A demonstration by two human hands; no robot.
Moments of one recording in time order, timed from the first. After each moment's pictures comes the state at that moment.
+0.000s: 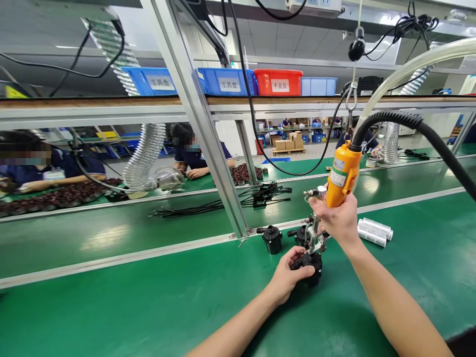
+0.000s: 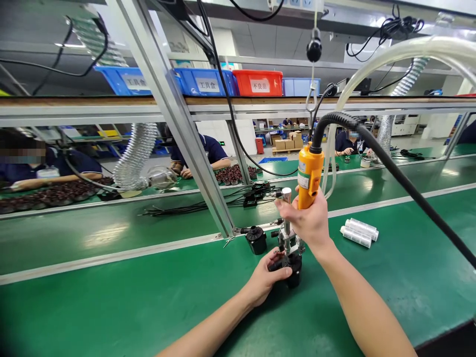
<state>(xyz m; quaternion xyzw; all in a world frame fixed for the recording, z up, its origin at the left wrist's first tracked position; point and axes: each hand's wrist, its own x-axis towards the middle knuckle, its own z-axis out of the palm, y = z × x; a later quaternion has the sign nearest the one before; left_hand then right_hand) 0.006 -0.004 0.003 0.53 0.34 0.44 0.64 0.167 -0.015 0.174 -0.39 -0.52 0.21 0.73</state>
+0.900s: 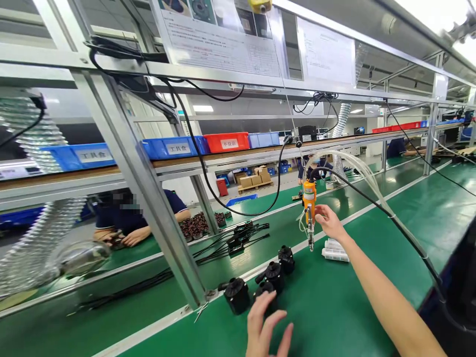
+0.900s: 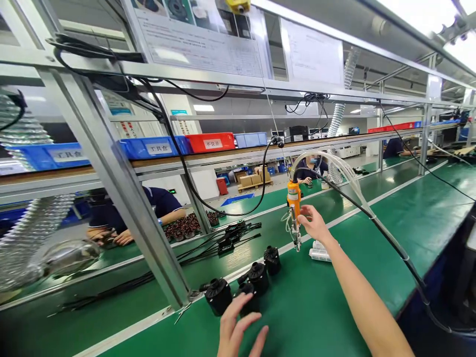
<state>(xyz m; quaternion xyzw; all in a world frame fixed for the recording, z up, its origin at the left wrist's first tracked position) 0.002 -0.021 -0.015 0.78 0.29 0.55 0.08 0.344 0.062 0.104 -0.55 -0.55 0.14 0.61</state>
